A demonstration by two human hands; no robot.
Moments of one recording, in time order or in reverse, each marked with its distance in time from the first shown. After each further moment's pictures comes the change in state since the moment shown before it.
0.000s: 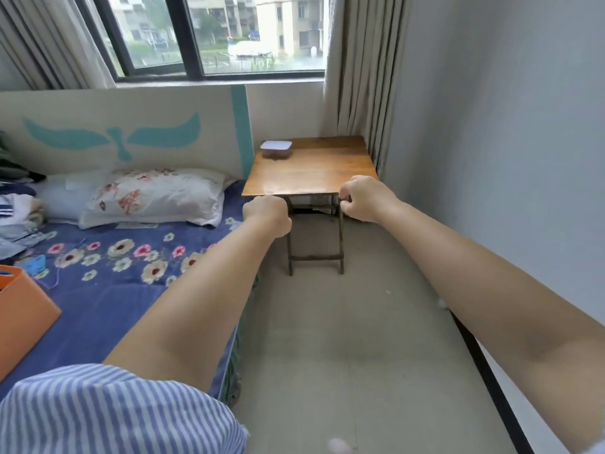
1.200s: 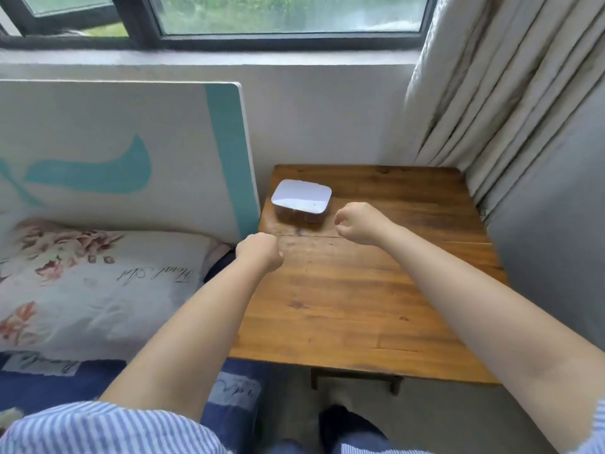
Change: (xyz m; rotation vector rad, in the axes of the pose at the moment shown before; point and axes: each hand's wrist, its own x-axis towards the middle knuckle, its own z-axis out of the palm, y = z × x) left_hand 0.817 -0.161 0.145 -0.048 -0.332 -0.093; right_hand 0.814 0.155 0.208 0.201 -0.353 0.034
